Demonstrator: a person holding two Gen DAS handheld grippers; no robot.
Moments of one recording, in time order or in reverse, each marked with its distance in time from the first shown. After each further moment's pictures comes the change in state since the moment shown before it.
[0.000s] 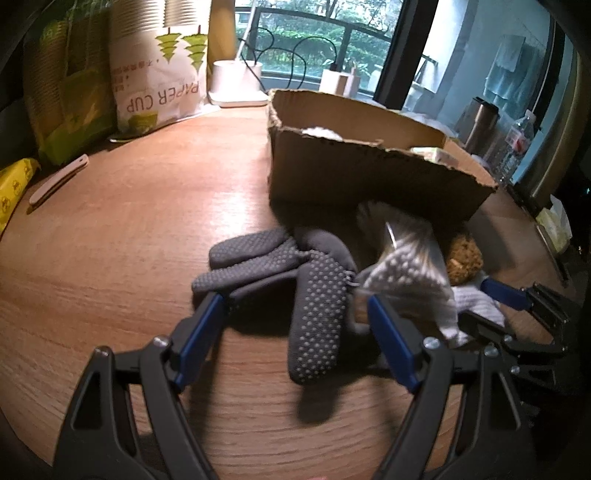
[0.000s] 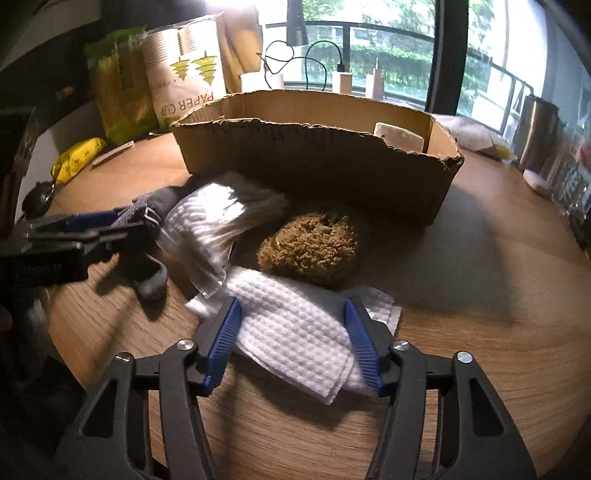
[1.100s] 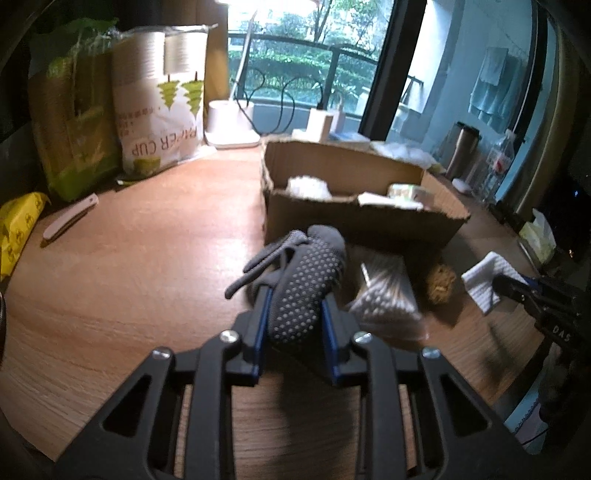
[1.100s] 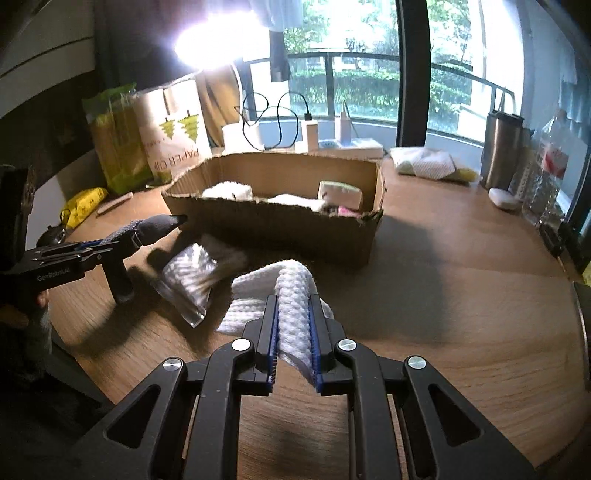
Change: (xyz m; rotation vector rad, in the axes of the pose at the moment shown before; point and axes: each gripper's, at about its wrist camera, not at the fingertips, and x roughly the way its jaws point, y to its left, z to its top) left arm -0.042 -0.001 0.018 0.028 -0.109 -0.037; right arm -0.059 -0.042 0.017 0.066 -0.129 0.003
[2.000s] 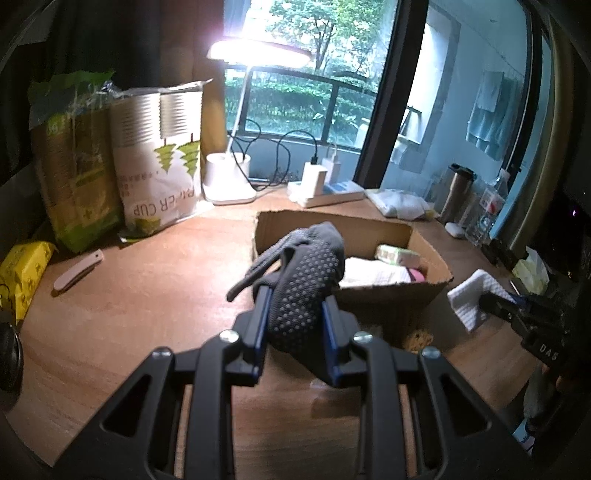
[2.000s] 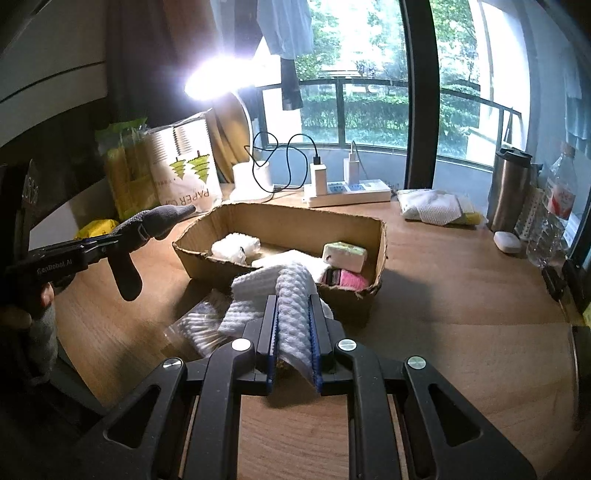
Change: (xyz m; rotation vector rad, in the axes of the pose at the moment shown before) left arm -0.025 -0.014 0.049 -0.009 -0.122 0.003; right arm -0.010 -0.009 0.040 -0.021 -0.100 0.046
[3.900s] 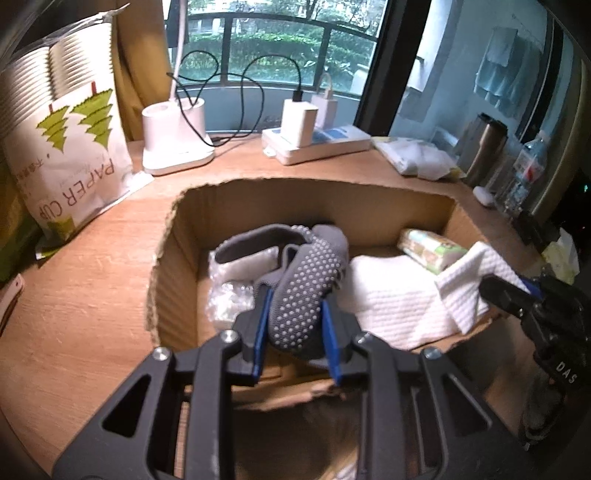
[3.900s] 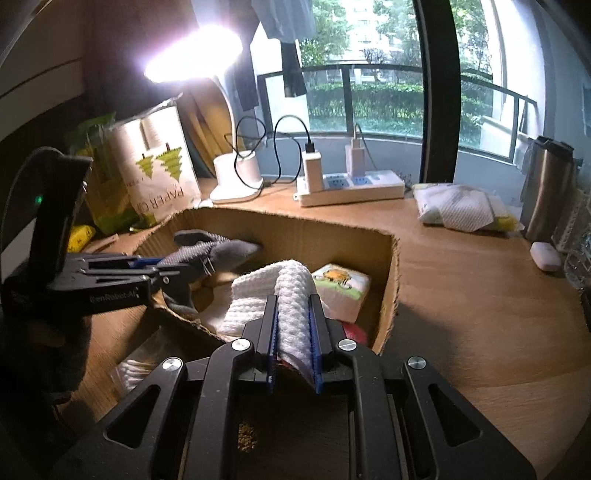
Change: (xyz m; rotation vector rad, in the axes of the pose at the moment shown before) left arm 0.149 -0.031 0.027 0.043 0.226 0.006; right arm 0.093 -0.036 0.030 0.004 0.056 0.049
